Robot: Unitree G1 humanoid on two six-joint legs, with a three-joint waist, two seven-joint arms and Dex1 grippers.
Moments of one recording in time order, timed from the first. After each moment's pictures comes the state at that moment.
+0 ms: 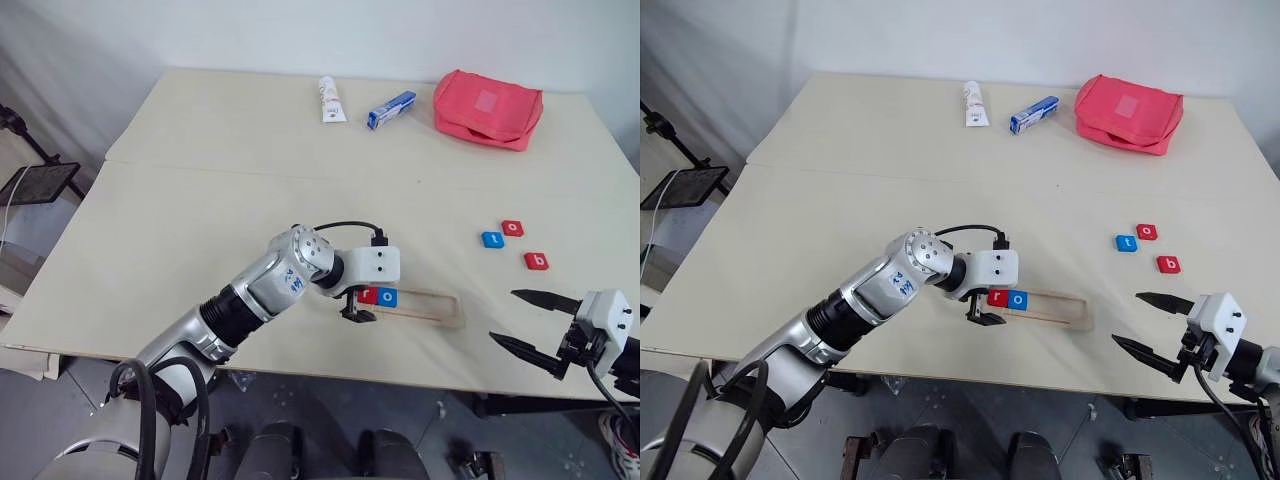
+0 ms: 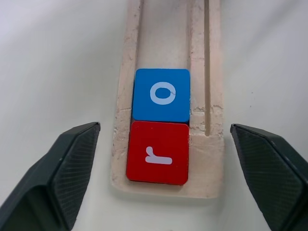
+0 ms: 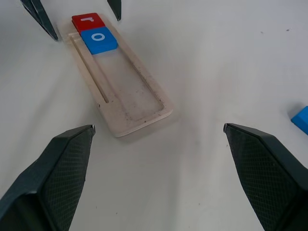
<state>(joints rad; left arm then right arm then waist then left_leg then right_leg) -0.95 0.31 -0.69 0.09 0.11 0.67 -0.96 0.16 -0.83 -0.42 0.04 0.48 -0.06 1.18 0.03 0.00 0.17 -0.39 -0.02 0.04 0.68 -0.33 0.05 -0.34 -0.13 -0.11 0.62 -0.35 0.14</state>
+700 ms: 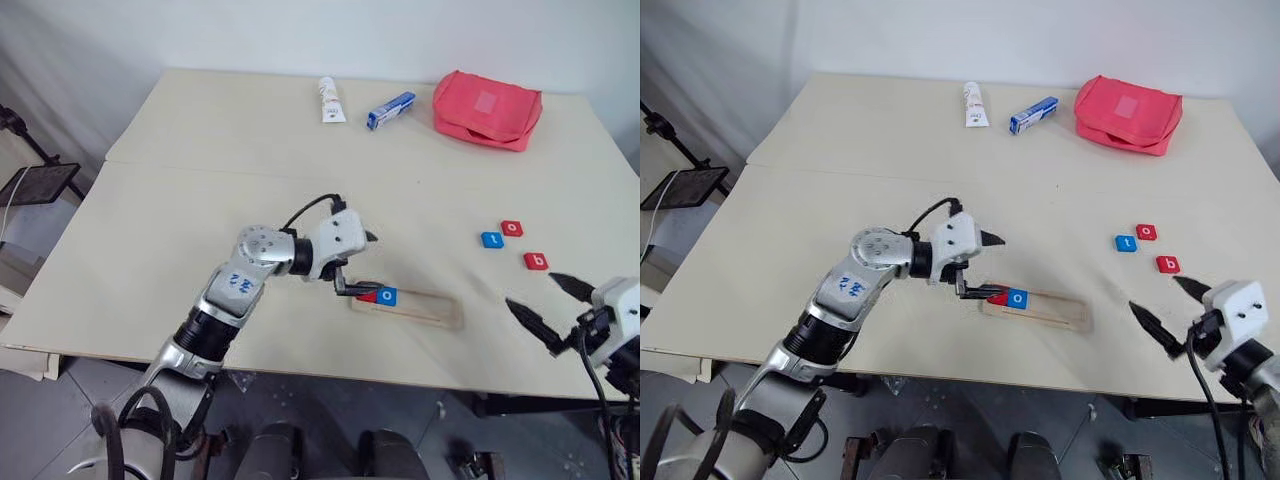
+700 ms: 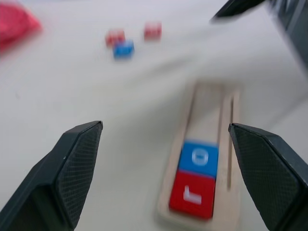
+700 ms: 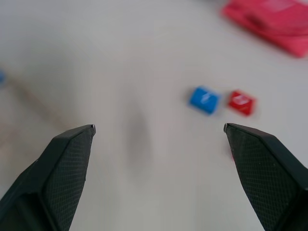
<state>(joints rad) -0.71 0.29 -0.25 0.09 -0.14 0.23 -0.97 0.18 -0.65 -0.53 -0.24 0.46 0.23 0.65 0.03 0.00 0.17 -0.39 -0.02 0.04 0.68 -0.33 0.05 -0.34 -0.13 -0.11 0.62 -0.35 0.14</state>
